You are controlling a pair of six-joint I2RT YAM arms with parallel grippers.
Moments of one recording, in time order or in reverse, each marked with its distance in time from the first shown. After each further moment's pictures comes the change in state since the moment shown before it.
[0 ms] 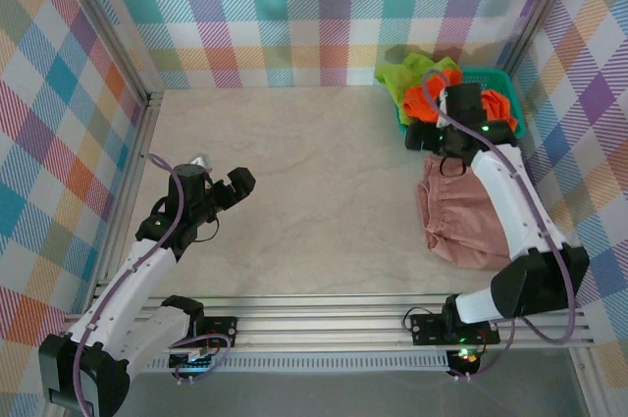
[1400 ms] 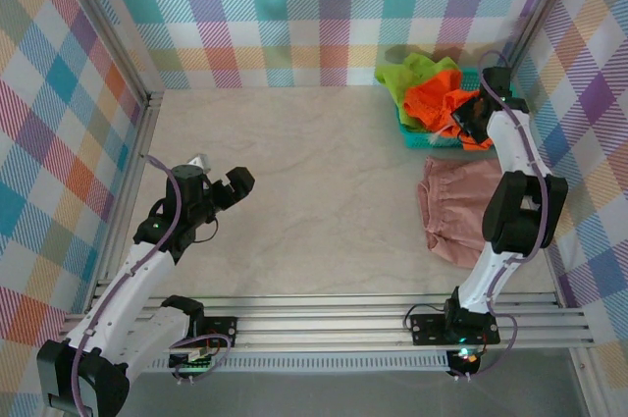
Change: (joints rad) left arm 0.000 -0.025 0.000 0.000 0.002 -0.003; right arm -0.288 0.425 0.164 0.184 -0.054 0.488
